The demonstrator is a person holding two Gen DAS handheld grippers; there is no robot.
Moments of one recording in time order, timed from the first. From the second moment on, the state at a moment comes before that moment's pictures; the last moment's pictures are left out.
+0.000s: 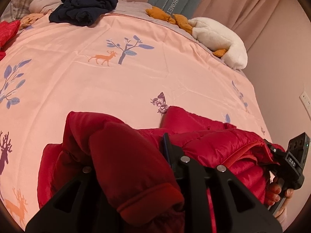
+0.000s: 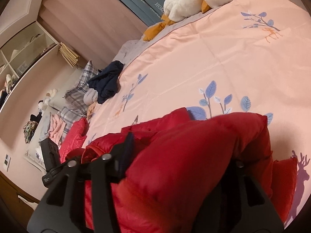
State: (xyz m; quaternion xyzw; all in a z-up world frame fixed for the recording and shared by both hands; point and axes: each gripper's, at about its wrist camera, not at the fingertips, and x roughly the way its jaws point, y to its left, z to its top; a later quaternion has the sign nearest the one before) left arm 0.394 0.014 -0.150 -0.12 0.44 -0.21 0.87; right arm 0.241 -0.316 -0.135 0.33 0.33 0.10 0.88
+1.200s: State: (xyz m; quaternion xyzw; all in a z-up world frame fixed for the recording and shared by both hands) left arm 0.383 0.032 -0.111 -0.14 0.37 -0.19 0.90; right arm 0.235 -0.327 -0.123 0.33 0.31 0.06 0.89
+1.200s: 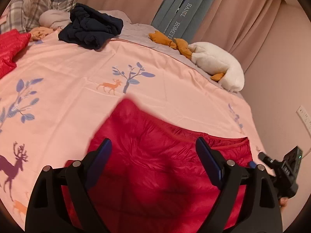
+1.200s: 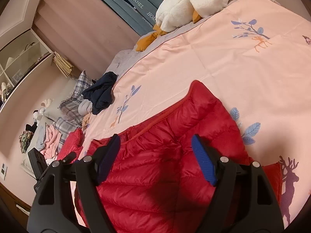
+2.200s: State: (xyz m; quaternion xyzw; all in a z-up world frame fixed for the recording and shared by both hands) left arm 0.293 0.036 -0.148 0.02 0.39 -0.18 0.90; right arm 0.138 -0.246 -0.130 0.05 0.37 -0.02 0.93
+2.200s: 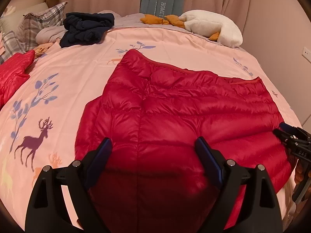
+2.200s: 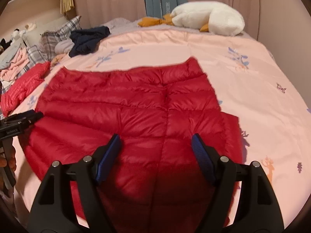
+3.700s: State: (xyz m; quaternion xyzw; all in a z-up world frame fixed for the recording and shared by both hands) left arm 0.214 0.071 -0.111 0.02 0.39 -0.11 0.91; right arm 0.064 -0.231 -0.090 0.11 0.36 0.00 0.93
